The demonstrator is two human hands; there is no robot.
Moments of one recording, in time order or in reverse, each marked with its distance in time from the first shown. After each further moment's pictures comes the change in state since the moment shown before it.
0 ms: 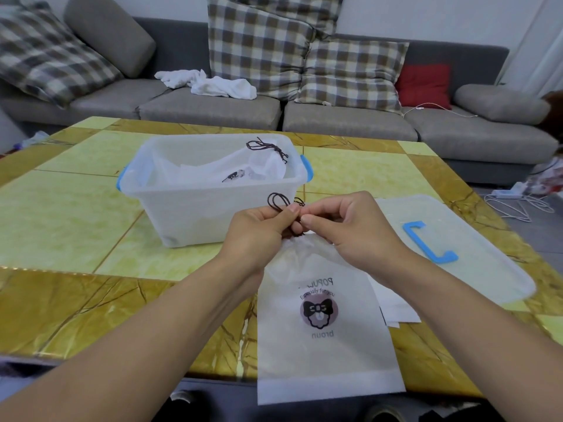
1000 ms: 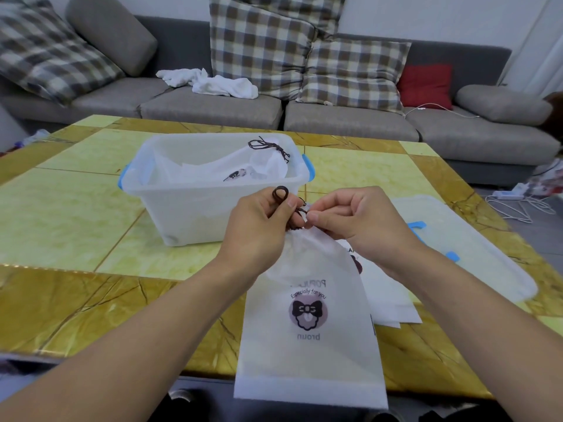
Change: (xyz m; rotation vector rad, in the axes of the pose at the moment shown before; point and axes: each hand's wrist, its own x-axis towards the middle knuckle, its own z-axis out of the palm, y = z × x) left_hand 0.006 -0.001 -0.006 0.272 0.012 0.305; right_hand 0.005 0.001 -0.011 0.070 0.009 0.099
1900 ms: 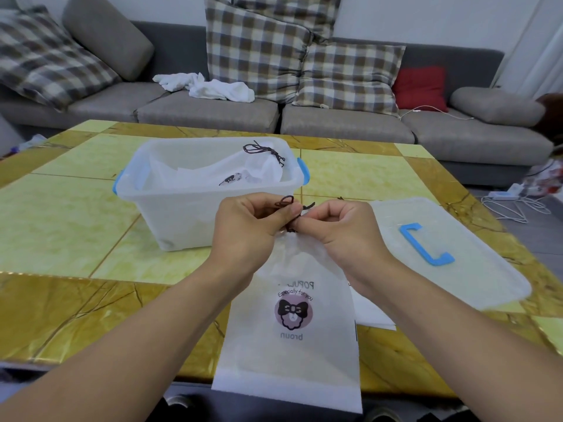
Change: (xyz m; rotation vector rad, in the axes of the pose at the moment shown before) left_hand -0.001 0.008 0.000 -0.222 0.059 0.011; right_hand -0.006 0.002 0.028 0.218 0.186 0.100
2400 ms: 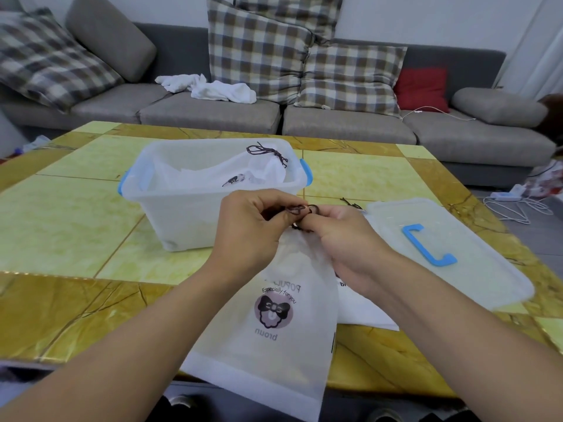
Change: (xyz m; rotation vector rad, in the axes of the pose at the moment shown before) left_hand 0.004 0.002 -0.009 0.307 -0.099 0.298; right_hand 0.007 0.002 0.006 0.057 -0.165 0.191
